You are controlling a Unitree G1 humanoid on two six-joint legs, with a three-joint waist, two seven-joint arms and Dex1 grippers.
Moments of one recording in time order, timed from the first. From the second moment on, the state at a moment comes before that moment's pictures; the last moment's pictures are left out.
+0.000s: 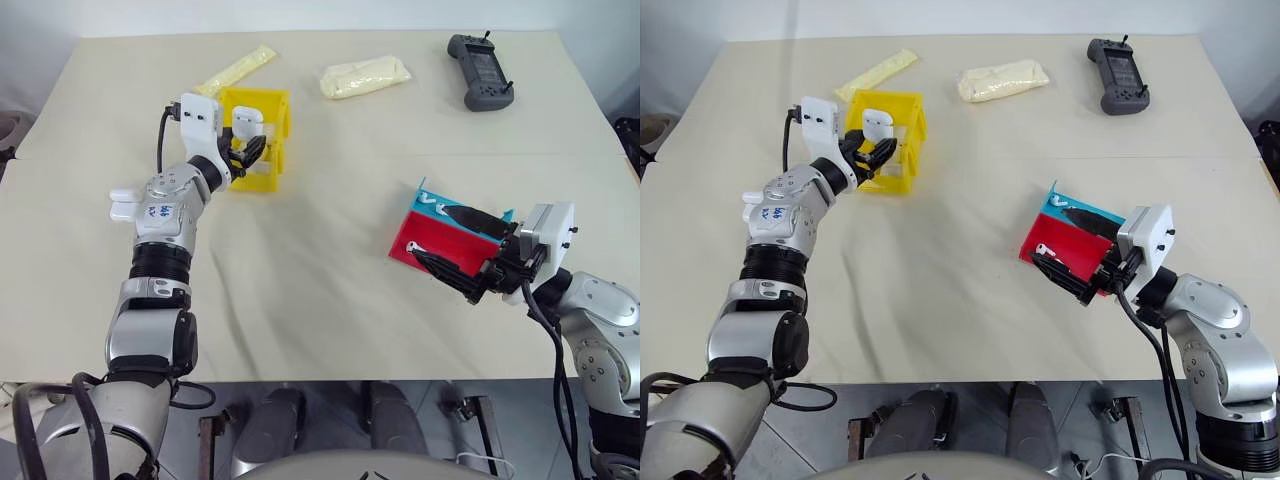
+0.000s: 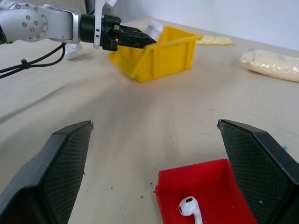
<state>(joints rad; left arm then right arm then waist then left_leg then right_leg) -0.94 0.36 0.14 0.73 -0.20 0.25 -0.38 -0.05 -0.63 -0.24 -0.44 0.62 0.37 0.82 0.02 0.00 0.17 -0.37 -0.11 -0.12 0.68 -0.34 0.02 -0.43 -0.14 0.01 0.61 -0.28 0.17</state>
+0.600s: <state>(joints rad) -0.56 0.65 0.24 0.22 -0.40 0.28 -0.82 -0.06 -0.64 -0.23 -0.46 0.61 0.37 0.82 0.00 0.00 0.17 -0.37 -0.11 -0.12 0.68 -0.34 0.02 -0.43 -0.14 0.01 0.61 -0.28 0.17</state>
